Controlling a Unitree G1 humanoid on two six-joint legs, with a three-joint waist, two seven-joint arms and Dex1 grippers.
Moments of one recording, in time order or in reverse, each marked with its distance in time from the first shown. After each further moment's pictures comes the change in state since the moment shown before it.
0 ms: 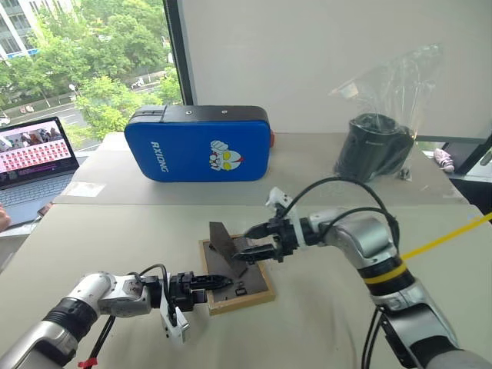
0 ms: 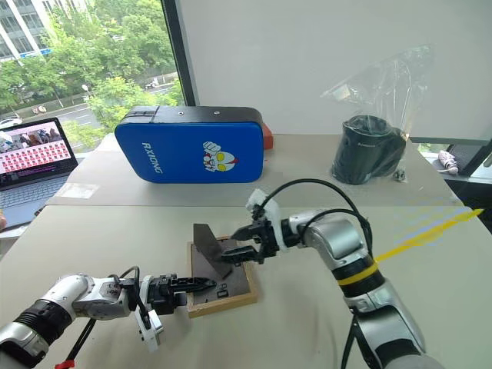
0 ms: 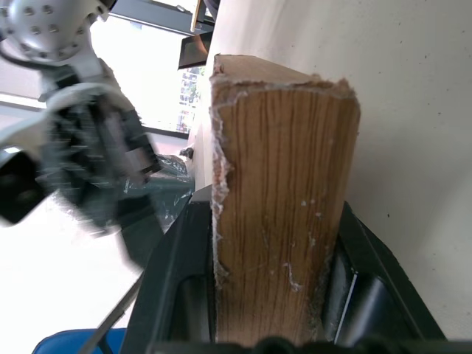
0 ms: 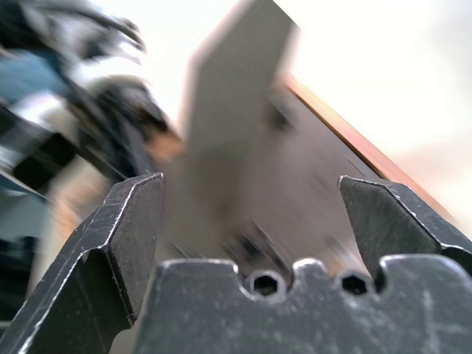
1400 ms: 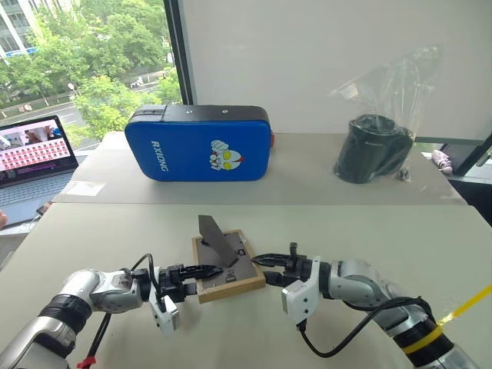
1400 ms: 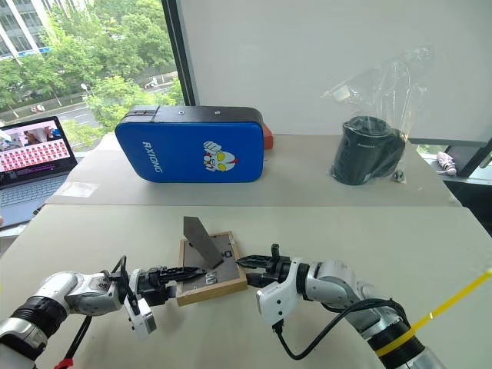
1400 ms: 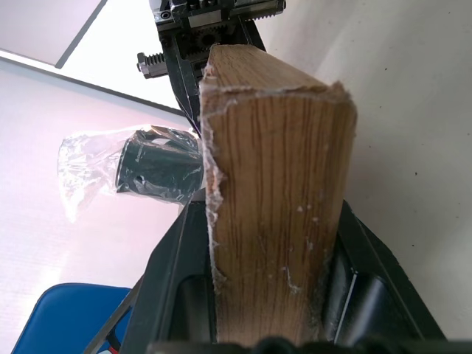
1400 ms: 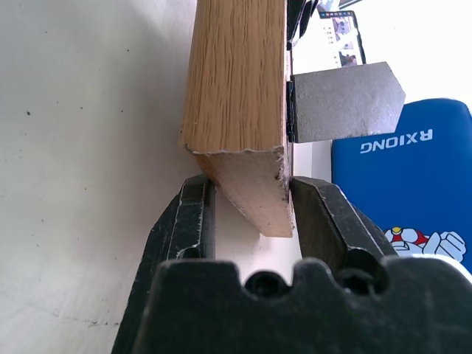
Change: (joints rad) left arm -0.033 -0.003 0.046 0.159 -0.100 -0.118 -0.038; right arm 0.353 -0.038 0.106 -0.106 -0.842 -1.446 -0.405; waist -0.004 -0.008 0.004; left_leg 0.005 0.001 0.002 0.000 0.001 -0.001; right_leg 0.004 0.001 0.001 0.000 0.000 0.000
